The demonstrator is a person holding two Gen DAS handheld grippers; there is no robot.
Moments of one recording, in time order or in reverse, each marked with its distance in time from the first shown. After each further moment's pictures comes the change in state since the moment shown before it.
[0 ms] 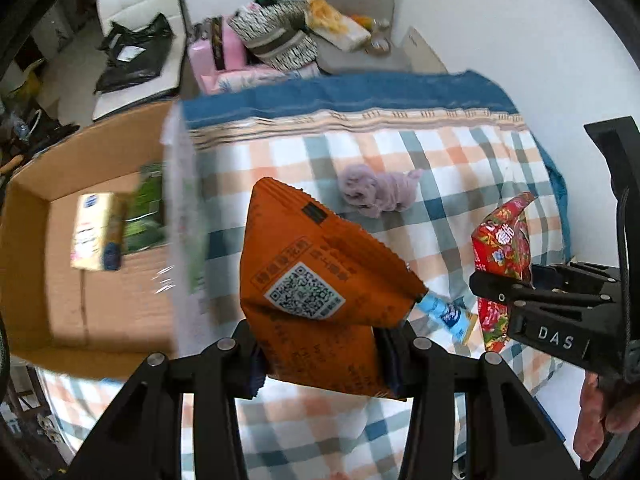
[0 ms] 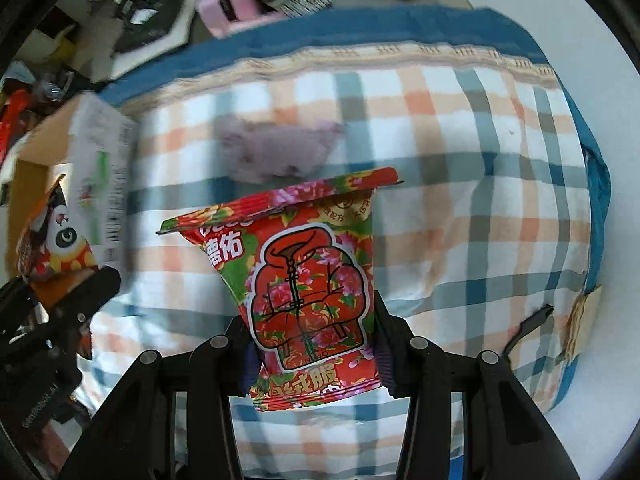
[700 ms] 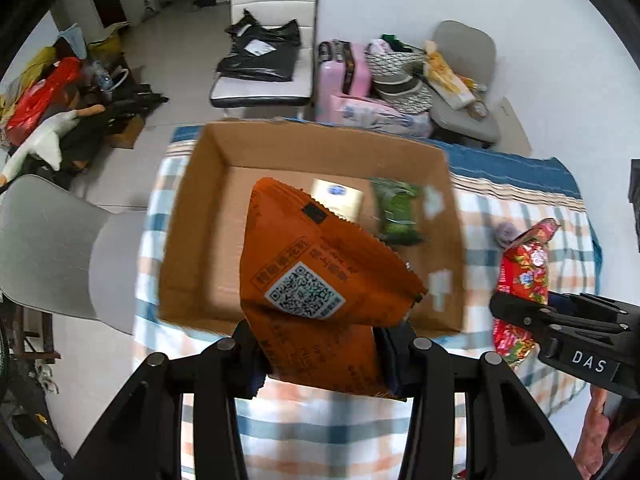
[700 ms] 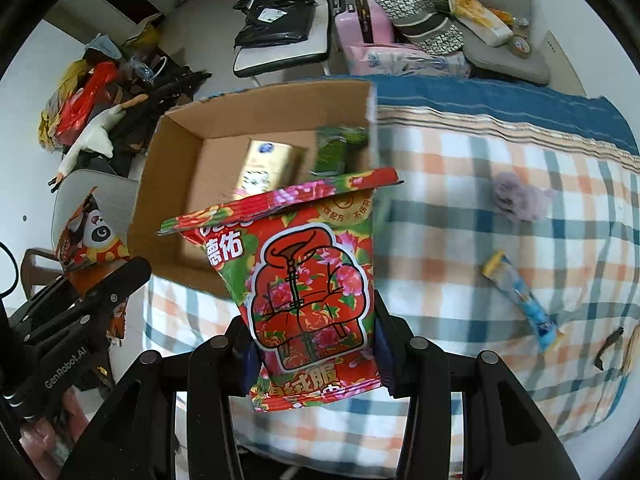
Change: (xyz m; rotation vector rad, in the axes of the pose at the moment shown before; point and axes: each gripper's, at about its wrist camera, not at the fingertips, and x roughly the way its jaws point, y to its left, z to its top) left arm -0.103 0.238 -0.039 -0.215 -0.098 0.146; right arm 0.029 0.304 -0.010 -0.136 -0.059 0.179
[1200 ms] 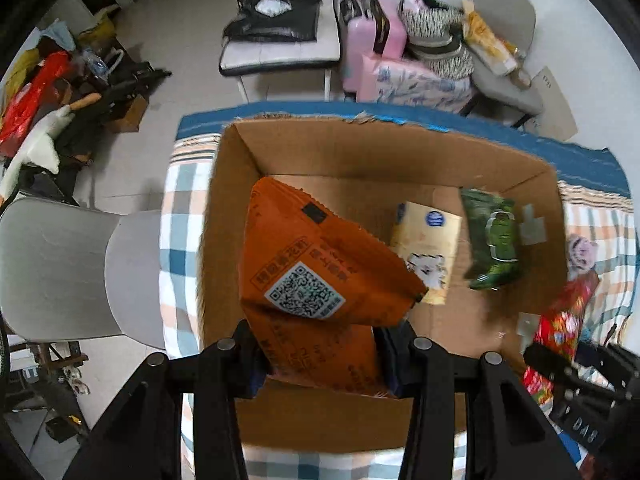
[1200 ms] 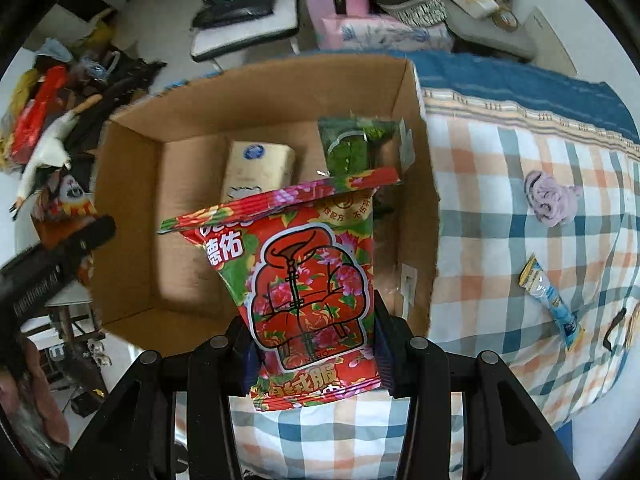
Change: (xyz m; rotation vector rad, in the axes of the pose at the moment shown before) left arm 0.112 0.063 0.085 0.044 0.195 0.068; right arm 0.105 0.033 0.043 0.115 0.137 -0.121
